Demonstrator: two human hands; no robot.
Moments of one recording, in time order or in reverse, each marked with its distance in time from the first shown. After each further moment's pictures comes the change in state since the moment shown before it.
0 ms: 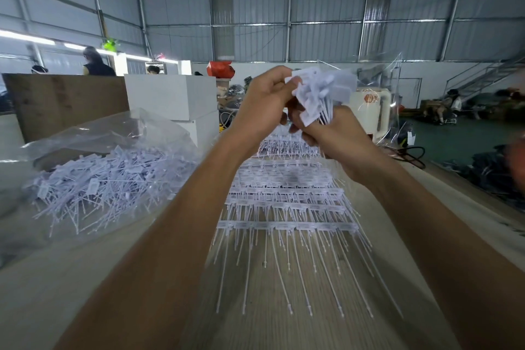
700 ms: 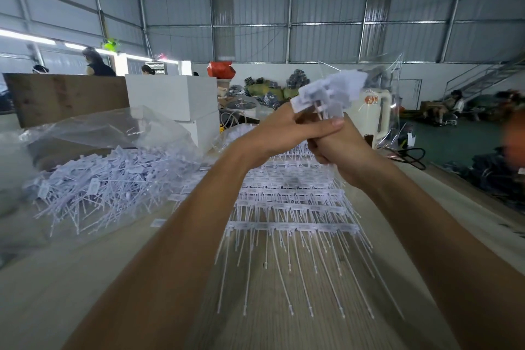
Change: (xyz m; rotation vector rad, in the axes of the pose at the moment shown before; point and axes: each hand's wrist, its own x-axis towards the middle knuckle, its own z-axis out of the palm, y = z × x) left_hand -0.012 -0.005 0.014 -0.009 -0.360 -0.095; right_hand 0.003 0.005 0.008 0.004 0.035 0.104
